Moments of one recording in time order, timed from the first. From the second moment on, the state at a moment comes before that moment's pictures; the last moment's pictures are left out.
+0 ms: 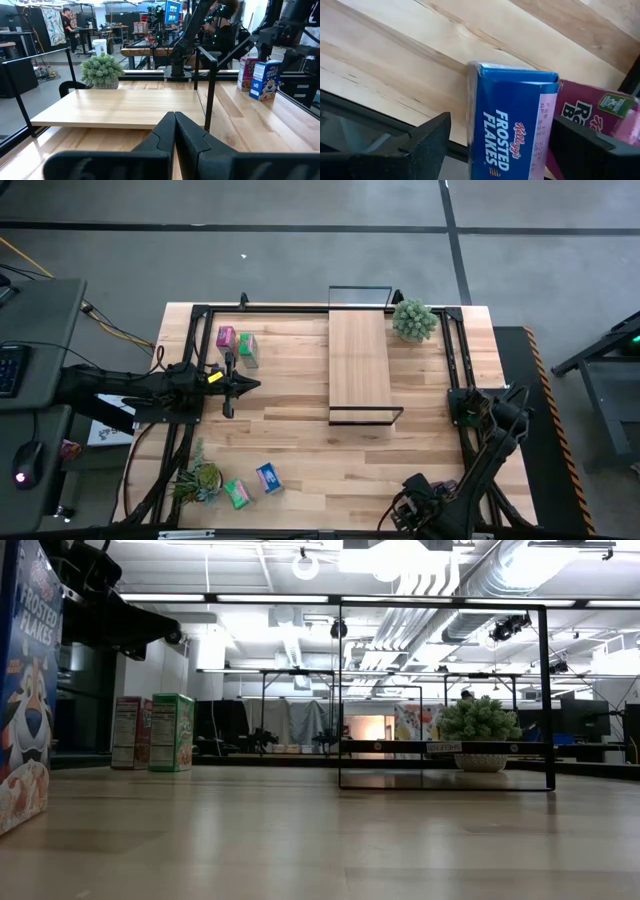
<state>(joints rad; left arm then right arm) 0.00 0.33 0.01 0.30 -0.08 0.04 0.97 2.04 1.75 -1.43 0.05 2.06</state>
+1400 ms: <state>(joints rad) 0.00 0.33 0.01 0.30 -0.08 0.04 0.85 1.87 1.75 -0.91 0.34 1.42</state>
